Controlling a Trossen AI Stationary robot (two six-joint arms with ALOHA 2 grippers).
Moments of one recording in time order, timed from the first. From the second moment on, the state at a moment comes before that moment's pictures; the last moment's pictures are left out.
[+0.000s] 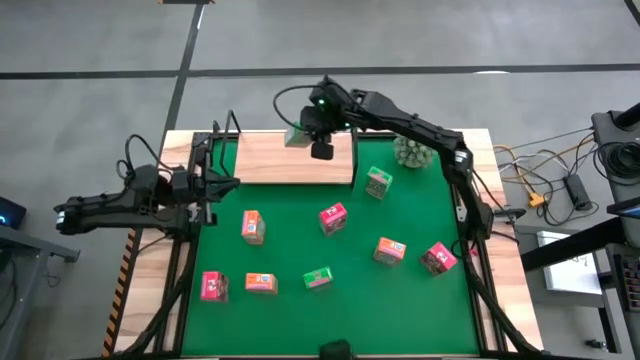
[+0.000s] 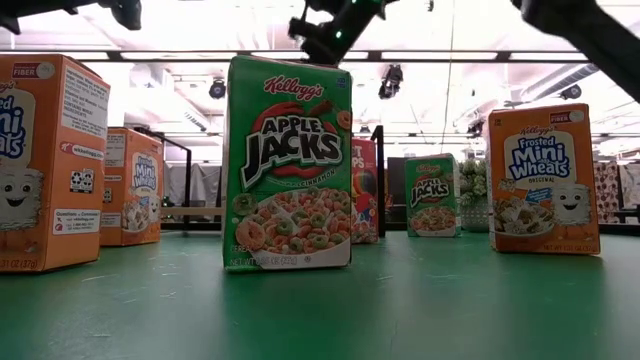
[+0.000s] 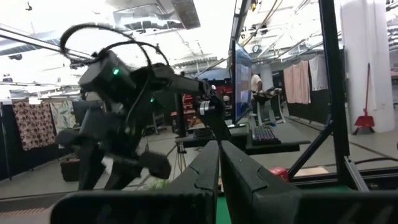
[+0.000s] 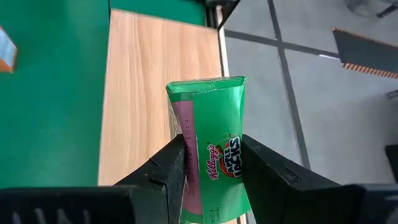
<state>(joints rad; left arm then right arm) 0.09 0.34 0.44 0.19 0.01 0.16 -0.41 2.14 2.33 -0.95 0.02 -0.50</state>
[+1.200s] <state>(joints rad) 0.09 0.32 0.46 0.19 0.01 0.23 -0.43 2.24 2.34 -0.94 0.03 -0.47</state>
